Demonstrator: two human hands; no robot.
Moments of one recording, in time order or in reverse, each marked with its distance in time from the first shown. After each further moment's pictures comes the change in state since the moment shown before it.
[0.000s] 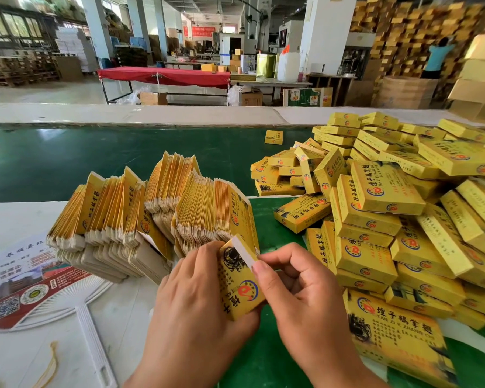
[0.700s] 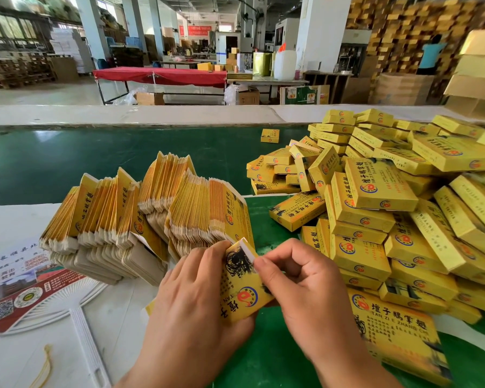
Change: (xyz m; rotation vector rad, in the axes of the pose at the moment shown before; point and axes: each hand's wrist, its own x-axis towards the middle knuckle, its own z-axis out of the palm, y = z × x) left_hand 0.002 -0.006 0.007 0.114 -0.031 0.139; right_hand 0.007 0.001 -0.013 0.010 -0.028 0.096
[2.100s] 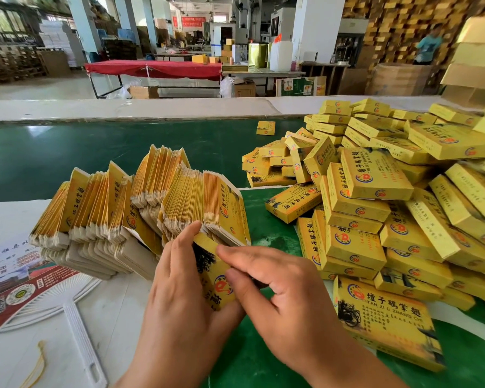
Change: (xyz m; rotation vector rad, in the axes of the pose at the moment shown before) left_hand -0.006 0.009 -0.003 -0.309 0.108 -0.220; right_hand -0.004 -0.011 0.007 -0.332 -0.100 -0.425
